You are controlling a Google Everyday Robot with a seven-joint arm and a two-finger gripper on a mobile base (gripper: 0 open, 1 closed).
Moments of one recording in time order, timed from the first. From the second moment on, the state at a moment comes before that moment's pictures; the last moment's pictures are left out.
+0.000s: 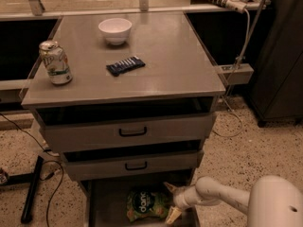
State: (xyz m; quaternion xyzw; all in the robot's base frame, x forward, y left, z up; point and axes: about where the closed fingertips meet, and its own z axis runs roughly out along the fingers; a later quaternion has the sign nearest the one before) arm 0.500 -0.082 0.188 -0.64 0.66 0.24 0.30
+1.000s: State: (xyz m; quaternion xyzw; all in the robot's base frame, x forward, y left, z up) arm 0.508 -0.048 0.134 -0.64 0.66 0.28 0.29
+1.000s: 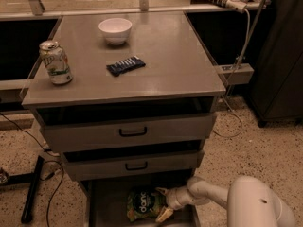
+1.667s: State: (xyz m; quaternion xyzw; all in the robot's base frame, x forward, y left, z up) arm 0.508 -0.048 0.134 -0.64 0.66 0.28 0.29
